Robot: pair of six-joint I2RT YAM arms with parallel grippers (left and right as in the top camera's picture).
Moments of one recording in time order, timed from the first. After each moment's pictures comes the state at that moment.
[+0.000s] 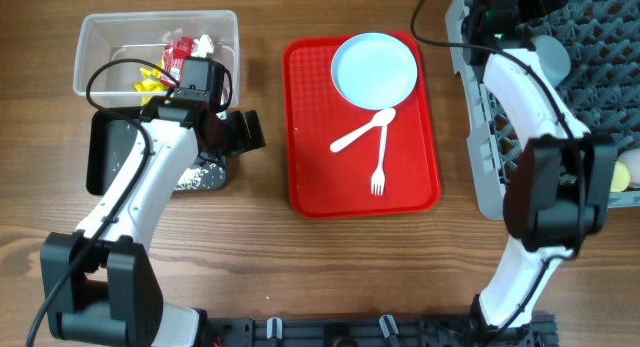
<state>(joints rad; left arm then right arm) -0.16 1.63 1.18 -0.85 0.08 -0.43 0.06 2.03 1.63 -0.01 0.80 -0.67</state>
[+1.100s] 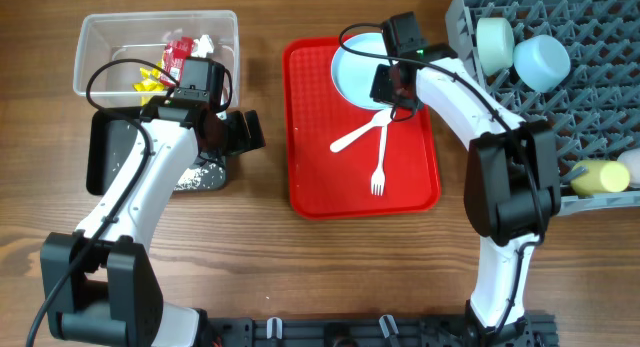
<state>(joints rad) -0.16 1.63 1.18 -0.85 0.08 -0.43 0.29 2.15 1.63 -0.72 0.07 0.53</state>
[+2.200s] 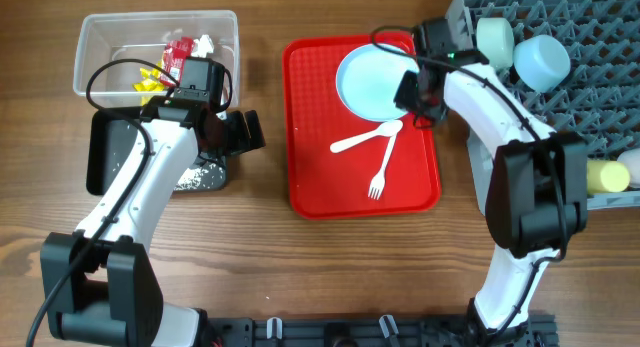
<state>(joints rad) -0.16 1.63 1.18 -0.85 0.08 -0.43 0.20 2.05 1.48 -0.74 0.02 0.58</state>
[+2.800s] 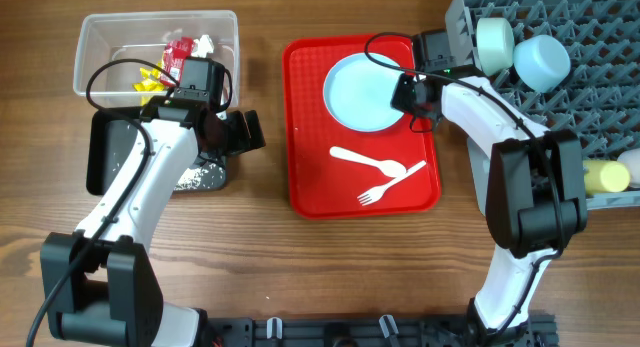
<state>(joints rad) -0.16 1.63 1.18 -0.85 0.08 -0.43 0.20 2.05 1.40 -0.51 0.01 0.48</state>
